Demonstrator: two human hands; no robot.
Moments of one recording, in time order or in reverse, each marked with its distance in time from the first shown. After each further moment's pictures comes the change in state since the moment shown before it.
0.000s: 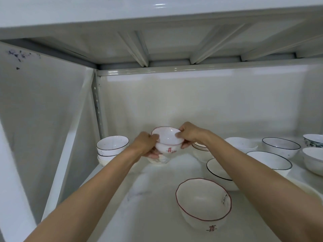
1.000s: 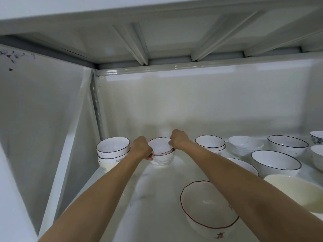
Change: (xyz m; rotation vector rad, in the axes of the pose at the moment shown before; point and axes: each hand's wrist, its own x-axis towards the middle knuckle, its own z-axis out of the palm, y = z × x) left_hand 0.052 -0.034 -0.003 0.477 0.177 0.003; right_hand 0.057 0.011 0.061 -0.432 0.208 -0.006
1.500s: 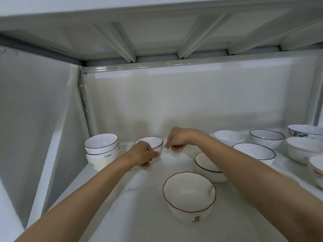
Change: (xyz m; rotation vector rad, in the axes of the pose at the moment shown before) left_hand -0.066 0.015 0.010 -0.131 -0.309 0.147; right_hand -0.063 0.026 -0.065 0.183 -0.425 -0.028
